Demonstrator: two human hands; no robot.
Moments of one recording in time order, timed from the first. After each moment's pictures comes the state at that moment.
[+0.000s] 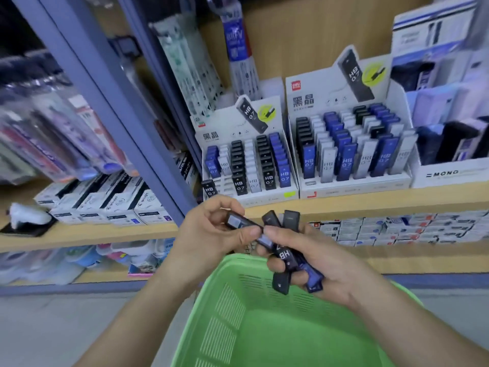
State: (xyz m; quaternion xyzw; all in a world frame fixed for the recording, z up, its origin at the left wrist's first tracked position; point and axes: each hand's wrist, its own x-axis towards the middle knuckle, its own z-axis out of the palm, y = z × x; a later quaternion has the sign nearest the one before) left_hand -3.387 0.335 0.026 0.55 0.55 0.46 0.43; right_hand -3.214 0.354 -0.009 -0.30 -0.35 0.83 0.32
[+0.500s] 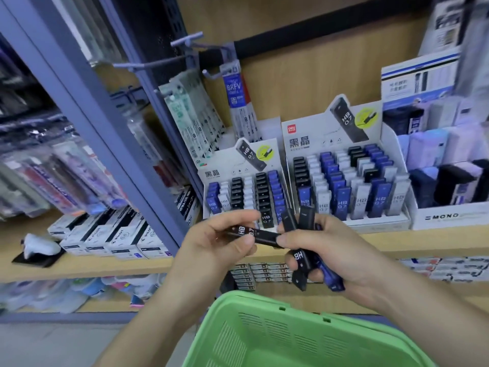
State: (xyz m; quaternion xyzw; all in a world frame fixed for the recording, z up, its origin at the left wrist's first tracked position) left_hand -3.361 0.347 0.068 0.51 0.52 0.49 0.47; right_hand -3.182 0.388 0.045 -0.40 -0.45 0.71 0.36
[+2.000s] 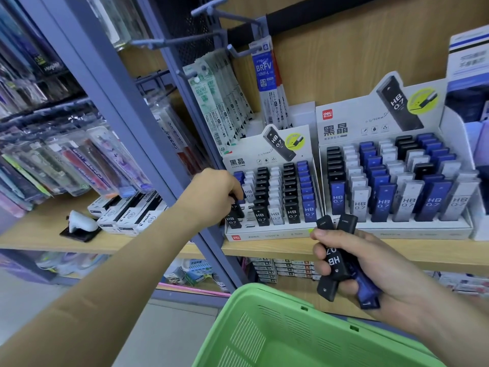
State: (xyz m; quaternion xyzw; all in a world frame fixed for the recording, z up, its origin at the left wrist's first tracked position) left_hand -3.417 0.436 0.088 0.72 0.69 0.00 -0.06; right_hand -3.179 0.402 0.015 -0.36 -0.32 0.80 0.34
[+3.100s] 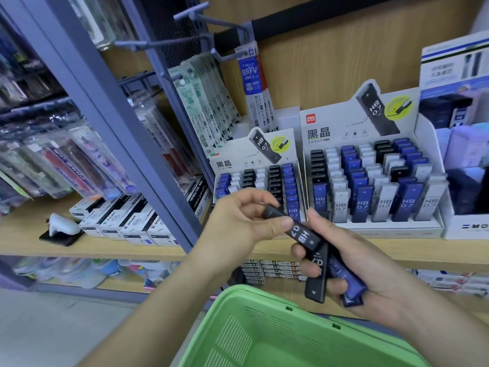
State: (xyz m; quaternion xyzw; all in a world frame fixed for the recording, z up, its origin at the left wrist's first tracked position) left_hand -3.340 0.383 0.068 0.53 0.57 0.46 0.42; right_hand -3.173 0.399 0.024 -0.31 -0.32 0.83 0.32
